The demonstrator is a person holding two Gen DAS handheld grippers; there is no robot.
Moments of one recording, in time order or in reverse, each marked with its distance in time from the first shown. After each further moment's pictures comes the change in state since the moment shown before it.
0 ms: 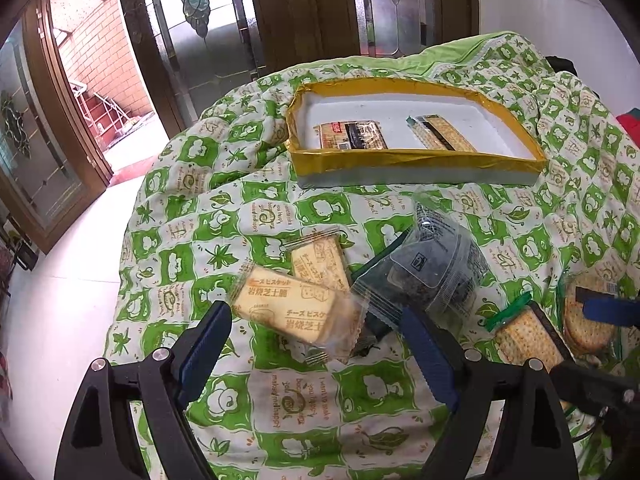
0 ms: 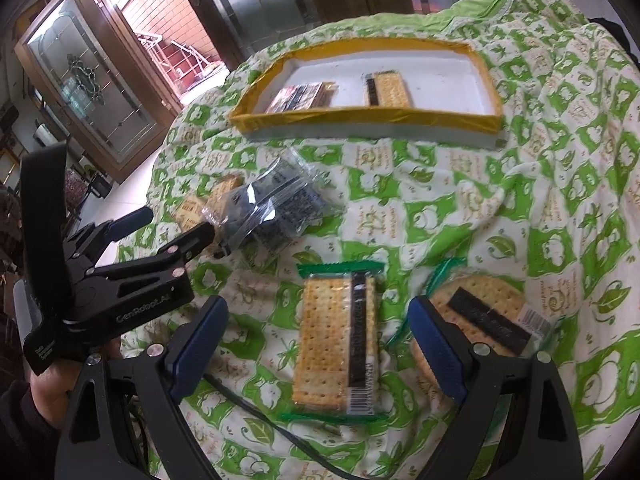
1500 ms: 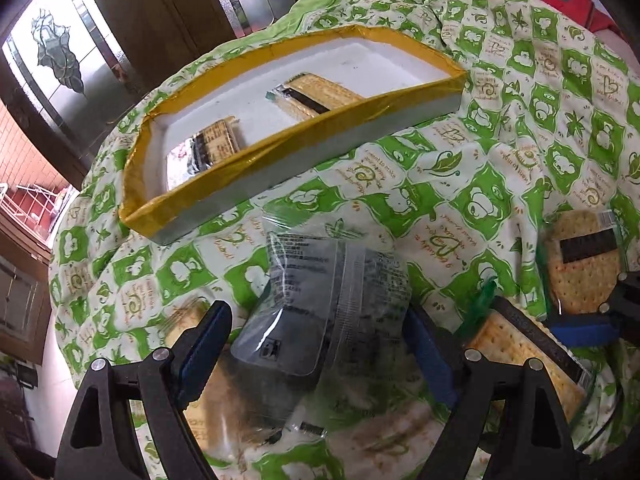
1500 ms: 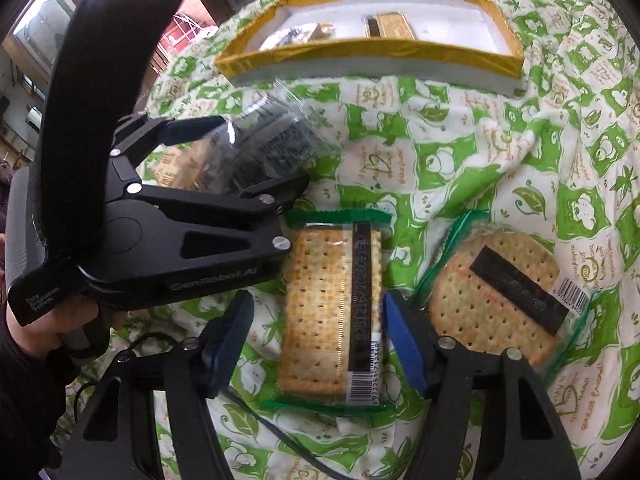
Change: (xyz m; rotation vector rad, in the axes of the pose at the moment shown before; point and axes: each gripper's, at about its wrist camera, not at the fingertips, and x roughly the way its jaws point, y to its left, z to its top) left arm 0.050 -0.083 0.026 0.400 0.090 -0.144; right arm 0.038 -0.003 -0.012 0.008 0.154 -0.018
